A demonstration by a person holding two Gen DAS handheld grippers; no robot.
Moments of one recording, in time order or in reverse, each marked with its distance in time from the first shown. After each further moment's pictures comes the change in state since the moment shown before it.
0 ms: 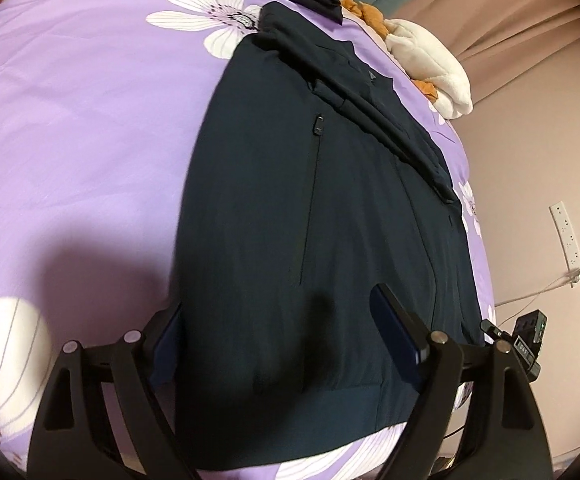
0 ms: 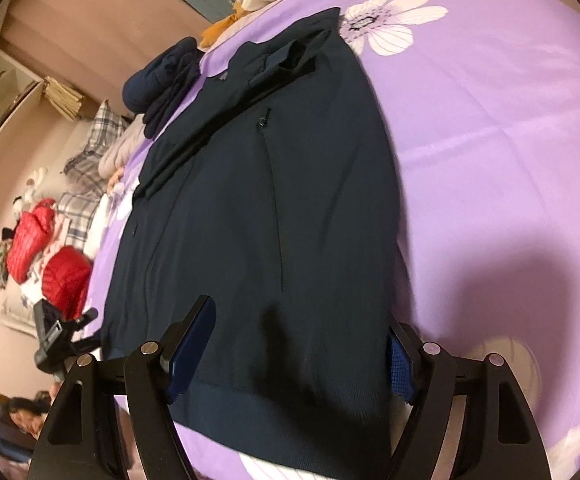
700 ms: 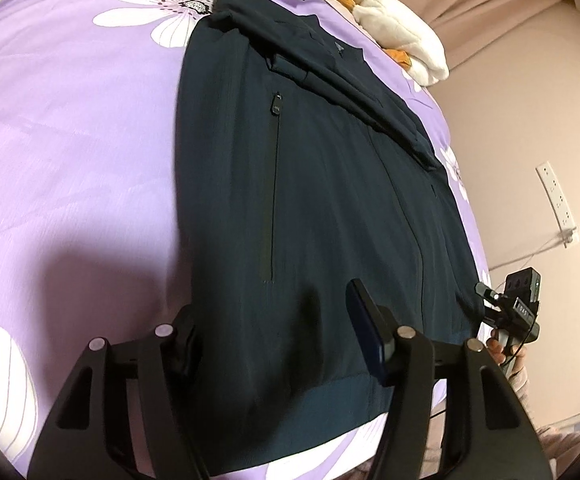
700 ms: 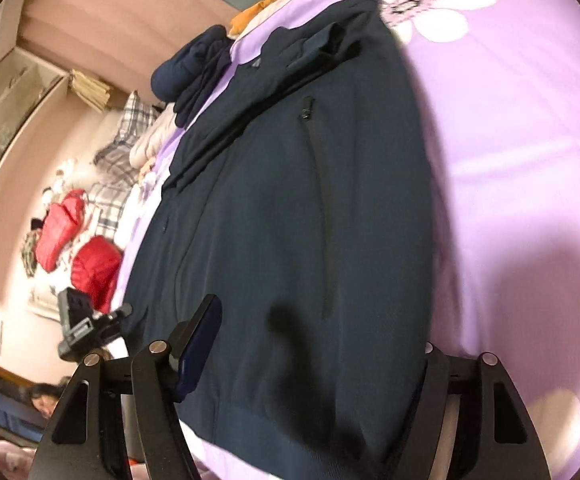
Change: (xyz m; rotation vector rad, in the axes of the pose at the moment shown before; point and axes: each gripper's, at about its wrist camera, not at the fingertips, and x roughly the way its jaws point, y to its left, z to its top) left arm 0.013 -0.013 0.000 0.108 0.081 -0.048; right arm 0.007 -0.002 0.002 -0.004 0.048 0.139
